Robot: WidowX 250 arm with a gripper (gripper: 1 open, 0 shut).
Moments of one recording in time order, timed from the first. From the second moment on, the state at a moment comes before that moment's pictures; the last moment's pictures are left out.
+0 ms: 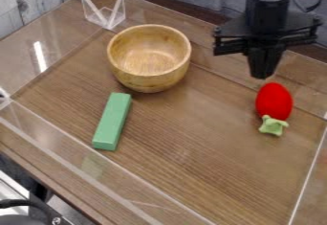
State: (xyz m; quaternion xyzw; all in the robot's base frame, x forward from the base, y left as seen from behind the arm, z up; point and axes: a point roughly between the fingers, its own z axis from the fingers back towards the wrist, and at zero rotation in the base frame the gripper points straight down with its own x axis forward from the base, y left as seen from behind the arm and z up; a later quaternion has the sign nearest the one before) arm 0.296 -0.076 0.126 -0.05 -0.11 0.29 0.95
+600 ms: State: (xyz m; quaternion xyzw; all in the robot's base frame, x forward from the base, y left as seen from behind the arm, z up) arm 0.307 -0.098 0.135 -0.06 -0.10 0.25 0.96
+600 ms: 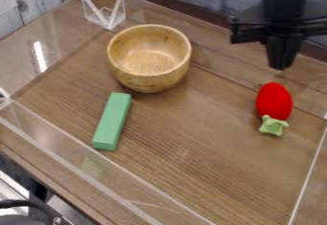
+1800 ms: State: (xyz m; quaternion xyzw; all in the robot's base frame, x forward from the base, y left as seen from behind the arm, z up) arm 0.329 -0.099 0.061 -0.01 -0.06 0.26 0.96
